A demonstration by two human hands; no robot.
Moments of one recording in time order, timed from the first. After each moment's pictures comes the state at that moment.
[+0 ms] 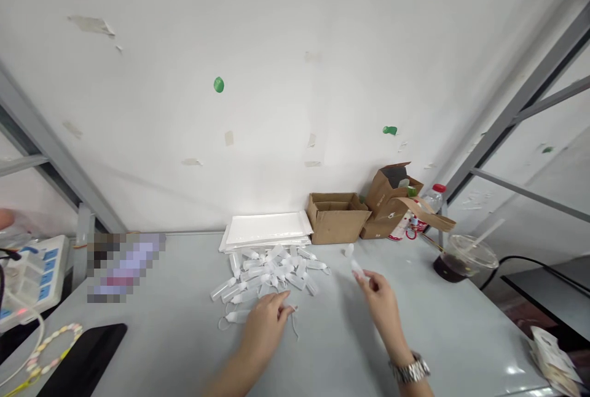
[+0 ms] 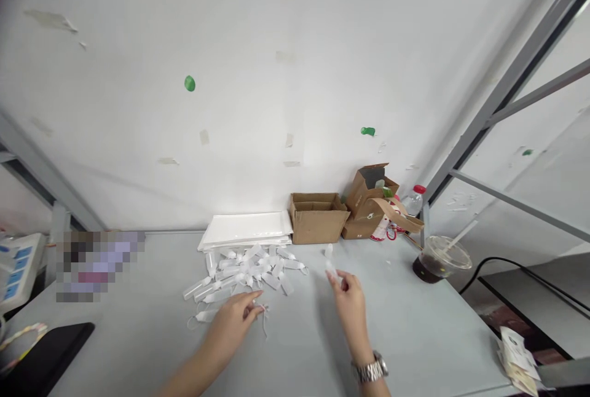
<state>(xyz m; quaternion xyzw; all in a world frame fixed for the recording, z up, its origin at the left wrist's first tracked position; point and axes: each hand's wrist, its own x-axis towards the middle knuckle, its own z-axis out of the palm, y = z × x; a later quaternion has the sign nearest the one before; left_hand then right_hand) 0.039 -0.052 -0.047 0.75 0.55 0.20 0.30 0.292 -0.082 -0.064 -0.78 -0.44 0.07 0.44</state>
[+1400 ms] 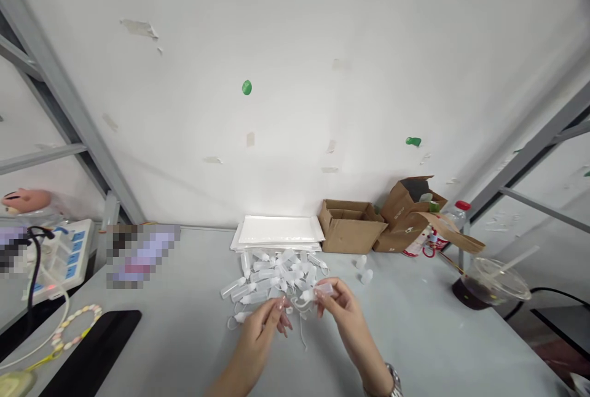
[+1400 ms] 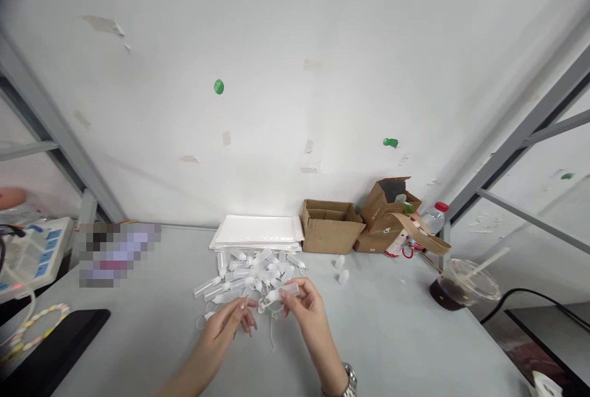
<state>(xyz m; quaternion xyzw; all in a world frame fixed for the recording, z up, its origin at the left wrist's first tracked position) 0.013 -0.066 -0.038 0.60 0.45 0.40 0.52 0.194 -0.070 -0.026 -0.51 -0.48 0.46 0.55</state>
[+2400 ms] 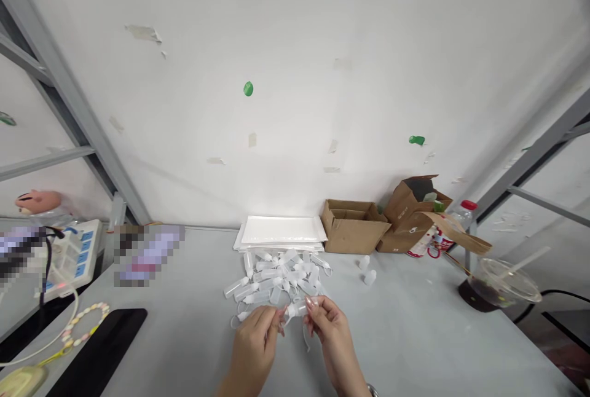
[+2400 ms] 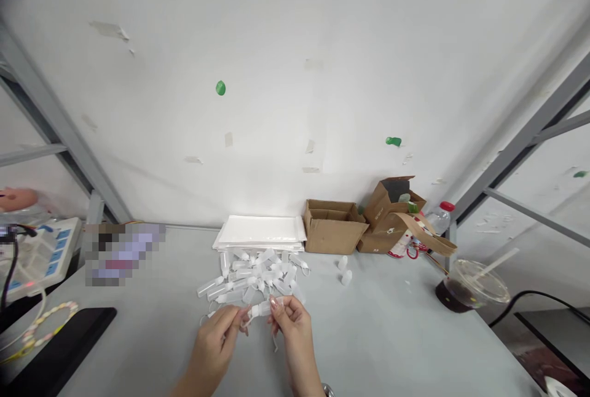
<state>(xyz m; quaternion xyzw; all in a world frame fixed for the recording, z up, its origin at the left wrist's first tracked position) 0.008 -0.073 -0.050 0.76 0.47 0.41 0.15 0.155 -0.085 -0.034 -0.49 -0.31 0.56 0.59</state>
